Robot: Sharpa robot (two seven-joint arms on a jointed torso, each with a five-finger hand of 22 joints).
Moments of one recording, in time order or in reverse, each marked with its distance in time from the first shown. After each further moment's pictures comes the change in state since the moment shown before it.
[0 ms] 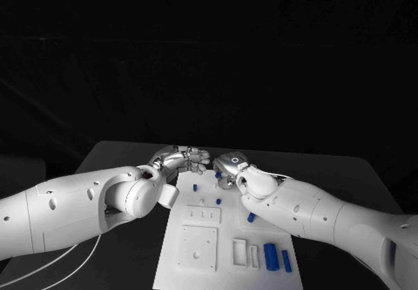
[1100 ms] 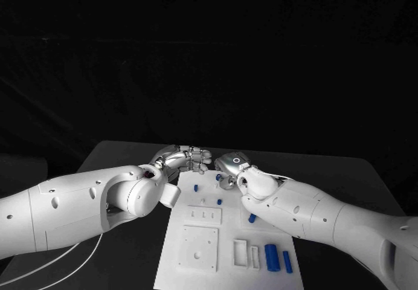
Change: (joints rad) left arm 0.004 0.001 0.000 0.000 -0.001 0.000 -0.001; left_hand 0.000 0.000 0.003 -0.003 0.000 0.000 0.000 0.000 0.000 0.000 0.000 0.000 0.000 0.000 0.000 -0.004 0.001 -0.006 0.000 0.000 0.004 0.001; right arm -0.002 0.011 -0.001 -0.013 0.008 -0.007 -0.024; right_hand 0.016 -0.055 -0.012 0.040 0.000 -0.057 0.025 -0.031 -0.011 -0.093 0.036 -0.005 -0.031 -0.009 0.020 0.008 -0.021 0.000 -0.005 0.005 -0.004 0.000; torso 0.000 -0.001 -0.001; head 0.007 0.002
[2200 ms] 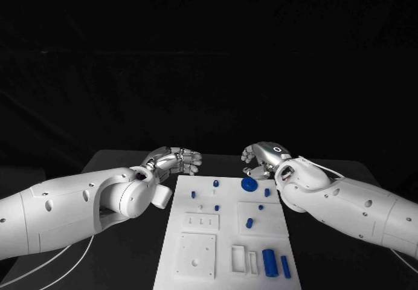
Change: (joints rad) left arm 0.003 -0.043 0.000 -0.035 -0.035 0.000 0.004; left_hand -0.008 0.000 0.009 -0.009 0.000 0.000 0.000 0.000 0.001 0.016 -0.005 0.000 0.002 0.000 0.000 0.000 0.004 -0.002 0.000 0.000 0.004 0.000; right arm 0.044 -0.348 0.107 0.351 0.219 -0.002 0.057; right_hand -0.016 -0.024 -0.064 0.021 0.000 -0.029 0.012 -0.009 -0.001 0.046 -0.027 0.032 0.013 0.000 -0.010 0.009 -0.013 0.000 0.006 0.005 -0.004 0.000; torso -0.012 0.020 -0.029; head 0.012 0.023
